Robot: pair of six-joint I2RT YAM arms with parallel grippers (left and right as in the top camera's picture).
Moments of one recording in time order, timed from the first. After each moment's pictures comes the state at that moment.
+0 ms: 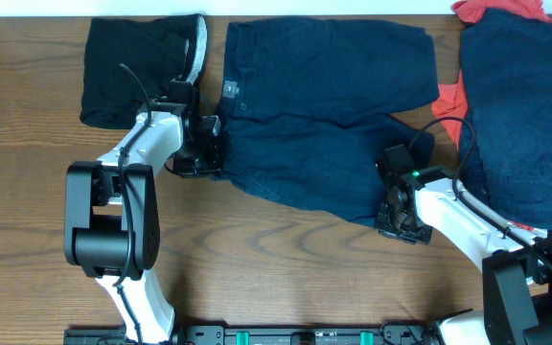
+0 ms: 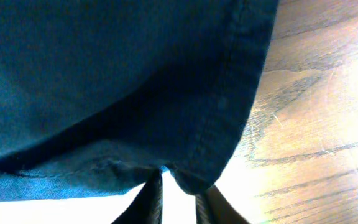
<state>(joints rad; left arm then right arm) -0.09 1.98 1.27 -0.82 0.26 -0.07 0.31 1.60 0.80 -0.85 0.09 0.66</state>
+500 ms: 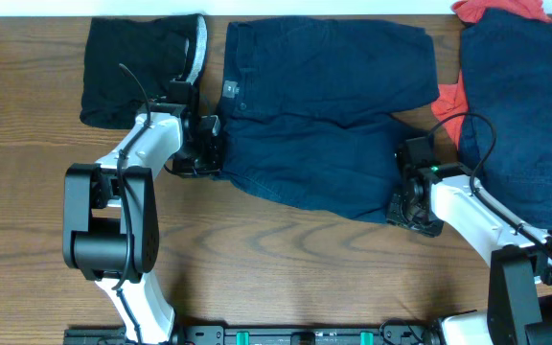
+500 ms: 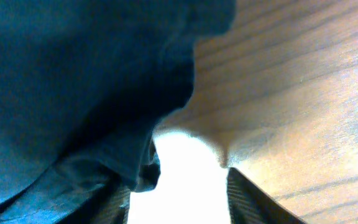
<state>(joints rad) -0.09 1.97 1.26 -0.82 0.26 -0.07 0.20 1.60 0.80 -0.77 0.10 0.58</state>
